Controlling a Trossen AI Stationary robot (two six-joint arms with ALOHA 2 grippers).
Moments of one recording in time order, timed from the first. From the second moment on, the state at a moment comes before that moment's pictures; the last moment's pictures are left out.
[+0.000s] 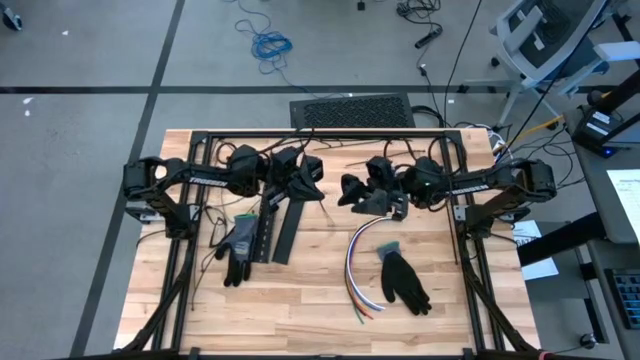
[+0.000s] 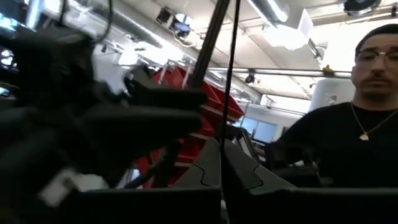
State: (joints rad) left arm 0.25 1.58 0.89 1.31 0.82 -0.78; right arm -0.11 1.46 0.79 1.22 -0.59 1.00
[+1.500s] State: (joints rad) left arm 0.20 1.59 0.89 1.16 0.64 -0.54; right arm -0.07 1.46 0.79 1.00 -0.58 0.87
